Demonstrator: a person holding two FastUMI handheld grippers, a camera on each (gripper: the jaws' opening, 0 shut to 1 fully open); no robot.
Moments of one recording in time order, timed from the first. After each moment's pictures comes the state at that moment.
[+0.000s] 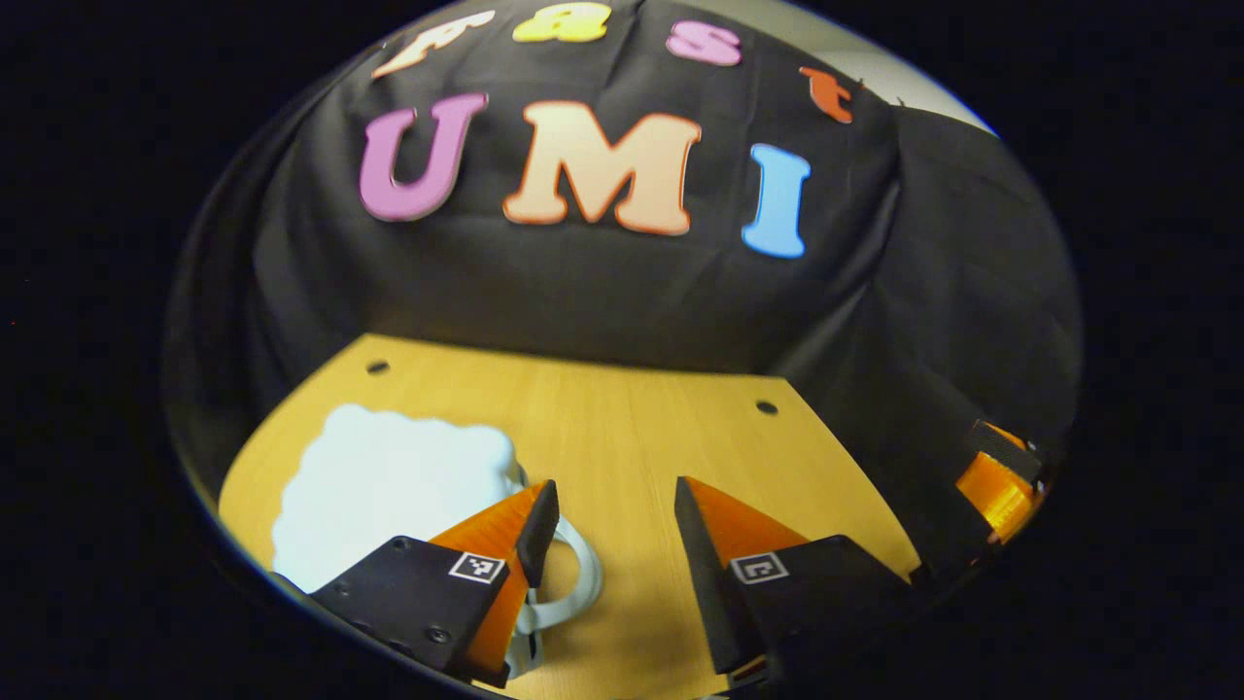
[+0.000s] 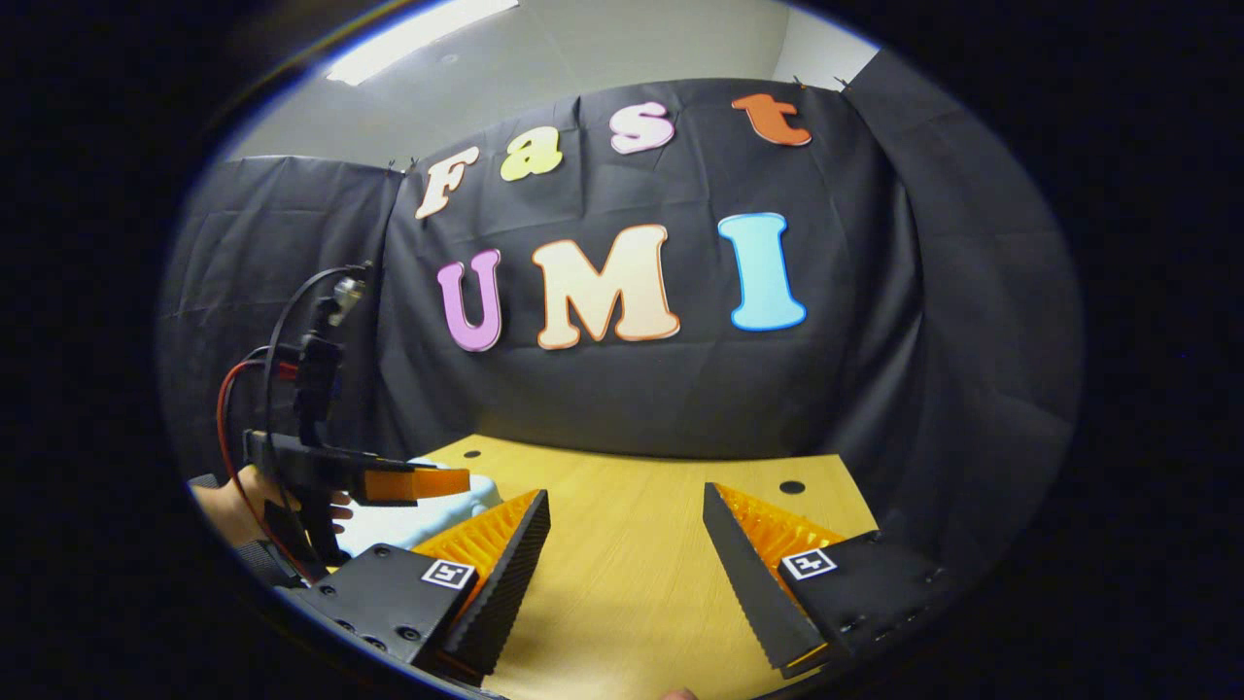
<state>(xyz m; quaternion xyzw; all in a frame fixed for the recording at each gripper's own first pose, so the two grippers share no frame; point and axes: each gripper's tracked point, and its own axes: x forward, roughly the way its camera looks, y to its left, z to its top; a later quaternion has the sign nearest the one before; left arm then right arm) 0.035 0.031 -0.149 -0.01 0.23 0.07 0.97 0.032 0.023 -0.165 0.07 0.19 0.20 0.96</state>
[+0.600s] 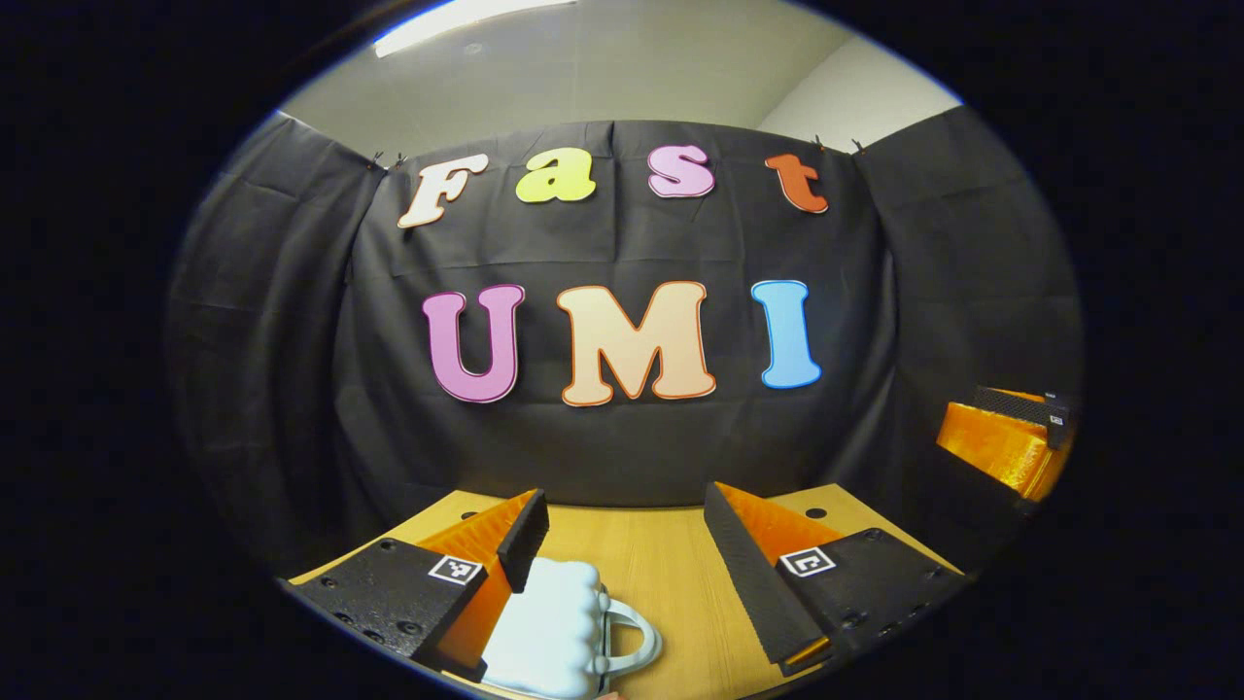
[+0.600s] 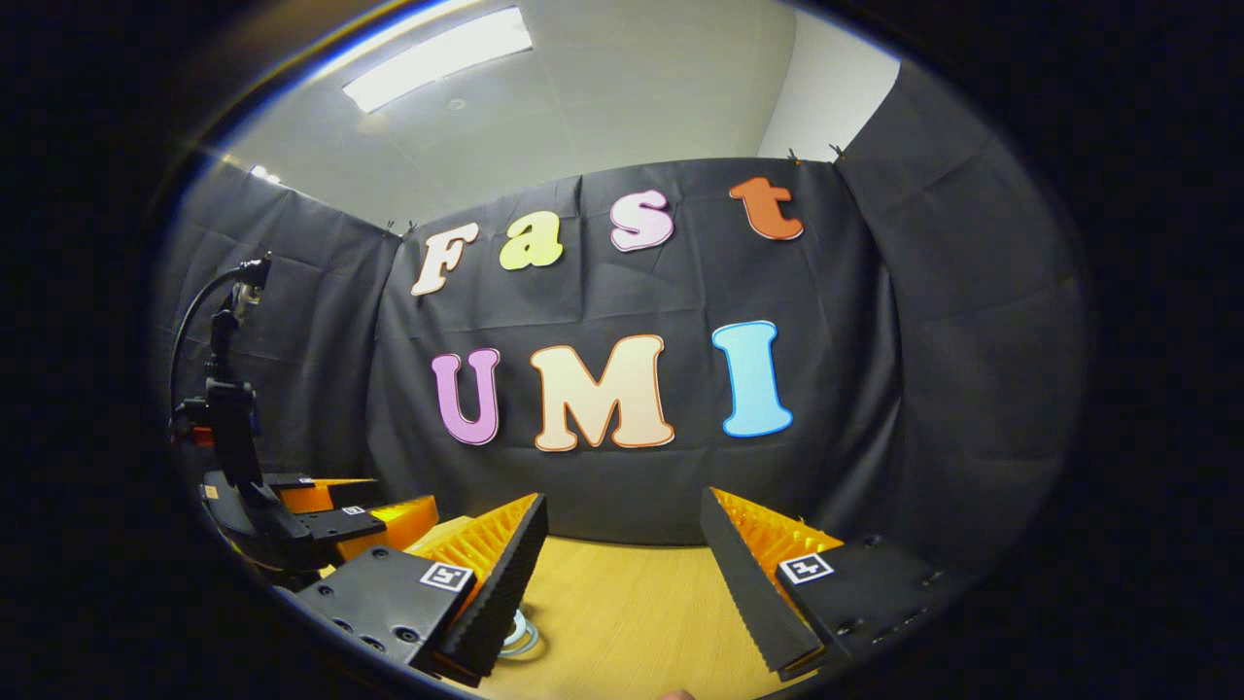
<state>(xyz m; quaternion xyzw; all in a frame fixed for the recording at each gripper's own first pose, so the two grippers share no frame) 0.004 0.022 -0.029 0.06 0.08 0.10 0.99 0.030 0.052 -0.046 0.08 0.07 0.15 0.98</state>
